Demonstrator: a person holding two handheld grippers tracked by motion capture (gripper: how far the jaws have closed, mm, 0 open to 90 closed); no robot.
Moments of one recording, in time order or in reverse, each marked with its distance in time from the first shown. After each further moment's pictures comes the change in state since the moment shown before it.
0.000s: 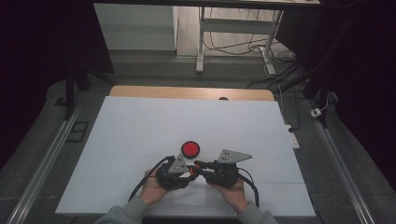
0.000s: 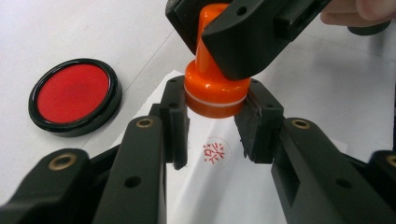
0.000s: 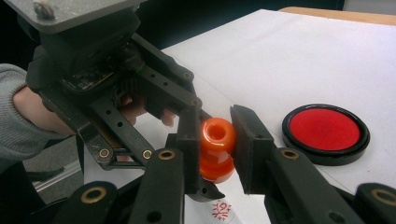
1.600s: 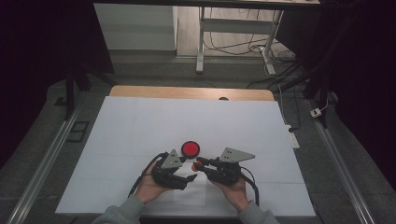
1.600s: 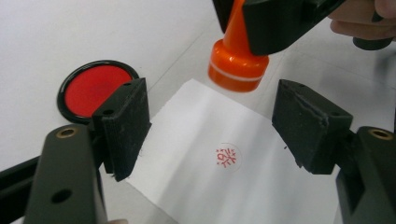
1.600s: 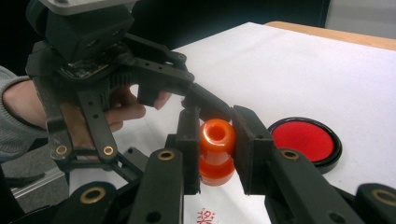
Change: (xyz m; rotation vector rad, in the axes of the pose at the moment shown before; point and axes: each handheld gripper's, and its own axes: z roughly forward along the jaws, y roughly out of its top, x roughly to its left) left arm 0.010 -0.005 -0.013 -0.072 0.025 -0.093; right arm 0.000 0.008 -0.007 -0.030 -0.049 -0.040
